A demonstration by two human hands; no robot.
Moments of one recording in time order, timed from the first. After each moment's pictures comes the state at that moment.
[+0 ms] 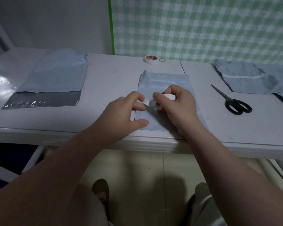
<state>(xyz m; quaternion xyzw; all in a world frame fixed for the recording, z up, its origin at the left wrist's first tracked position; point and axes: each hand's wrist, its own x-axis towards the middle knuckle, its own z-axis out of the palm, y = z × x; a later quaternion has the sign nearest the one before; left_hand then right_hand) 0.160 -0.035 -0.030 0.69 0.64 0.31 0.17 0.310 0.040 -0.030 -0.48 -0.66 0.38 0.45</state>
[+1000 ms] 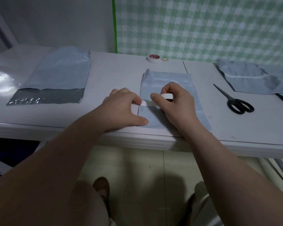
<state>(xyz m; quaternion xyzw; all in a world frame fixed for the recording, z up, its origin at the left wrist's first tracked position) 0.149 -0.025 -0.014 0.68 0.70 0.18 0.15 0.307 0.036 -0.032 -0.48 -0.71 0.31 0.41</state>
